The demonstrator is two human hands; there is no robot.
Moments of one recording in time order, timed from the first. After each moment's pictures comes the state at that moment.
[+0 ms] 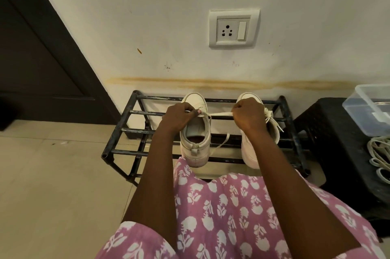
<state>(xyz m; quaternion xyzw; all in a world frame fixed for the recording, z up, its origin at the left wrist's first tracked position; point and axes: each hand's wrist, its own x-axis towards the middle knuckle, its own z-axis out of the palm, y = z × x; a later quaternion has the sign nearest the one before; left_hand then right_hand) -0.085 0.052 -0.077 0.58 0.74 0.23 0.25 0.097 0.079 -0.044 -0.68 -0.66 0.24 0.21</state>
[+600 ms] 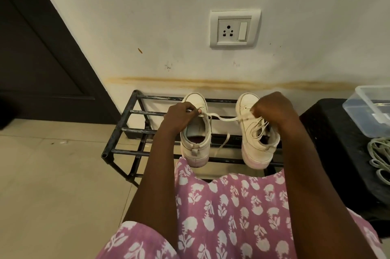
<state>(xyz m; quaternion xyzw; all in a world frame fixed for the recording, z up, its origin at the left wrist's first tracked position) -0.083 0.051 -0.075 0.58 0.73 0.25 0.26 0.140 0.087 -0.008 -0.69 -0.66 0.28 0.13</state>
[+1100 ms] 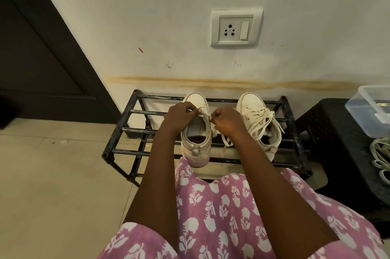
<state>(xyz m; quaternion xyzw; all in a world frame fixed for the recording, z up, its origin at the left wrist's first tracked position) -0.083 0.051 -0.076 0.58 0.73 0.25 0.25 0.062 0.069 -0.053 -0.59 -0.71 0.35 0.14</state>
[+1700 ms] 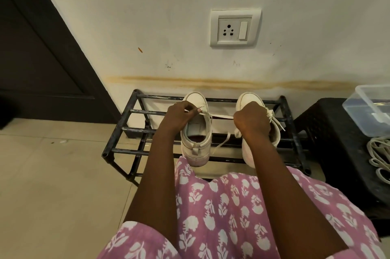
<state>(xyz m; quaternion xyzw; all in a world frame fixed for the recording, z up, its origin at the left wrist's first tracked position) -0.084 0.048 -0.075 0.56 0.72 0.30 0.29 0.095 0.071 -0.048 -0.76 -0.57 0.24 0.20</state>
